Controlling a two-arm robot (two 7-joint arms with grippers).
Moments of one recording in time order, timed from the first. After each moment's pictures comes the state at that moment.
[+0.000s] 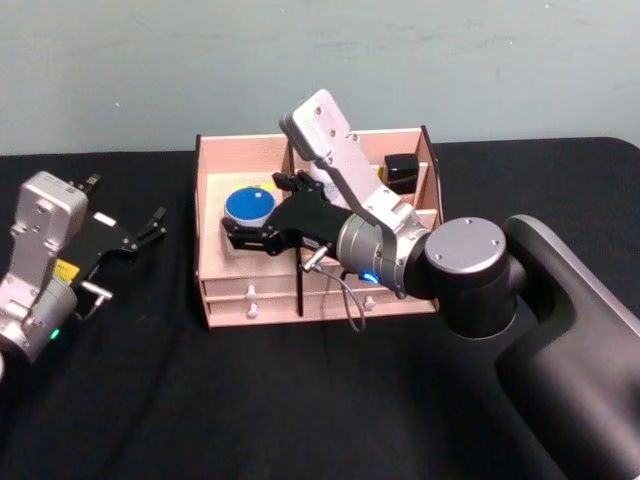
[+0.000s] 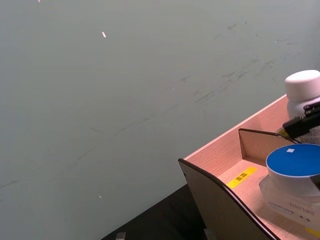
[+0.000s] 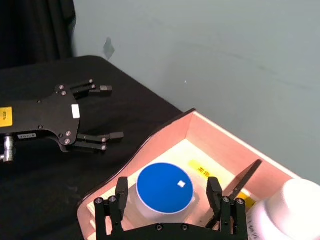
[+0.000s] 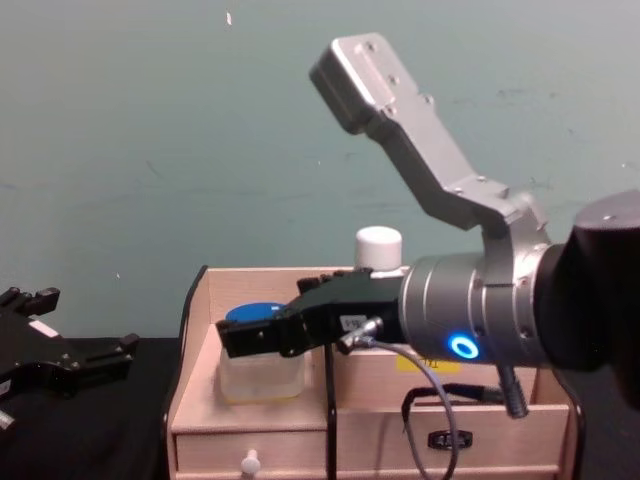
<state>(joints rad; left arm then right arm) -0.20 0.60 0.45 -1.41 -0.25 -0.12 0.03 0.40 0.12 -0.52 -1.44 0.03 0.39 0.36</state>
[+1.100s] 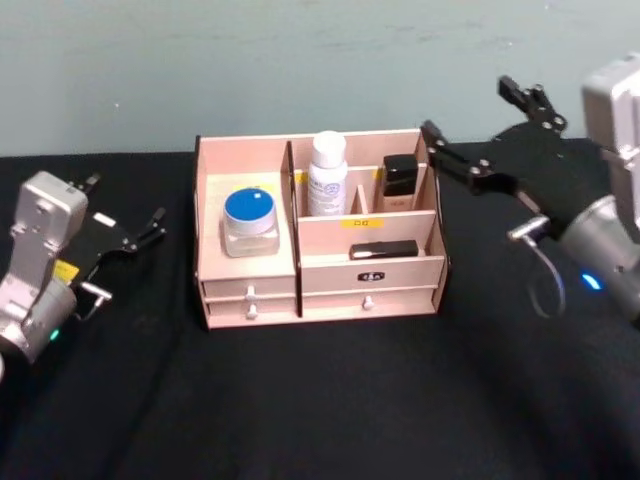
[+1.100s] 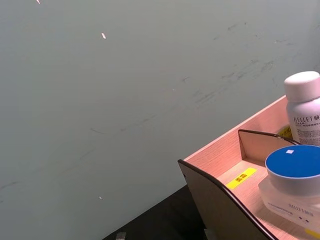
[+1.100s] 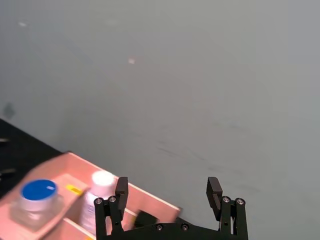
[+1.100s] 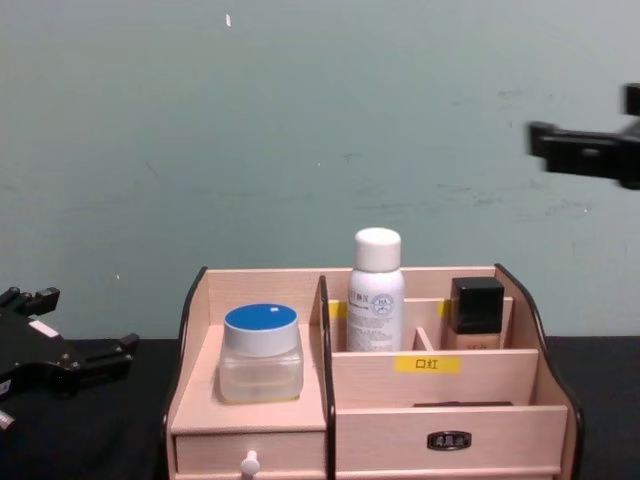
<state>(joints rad) -0.20 0.60 0.45 -1.41 -0.25 -0.12 0.03 0.00 0.34 -0.17 -1.97 0.07 0.18 0.21</state>
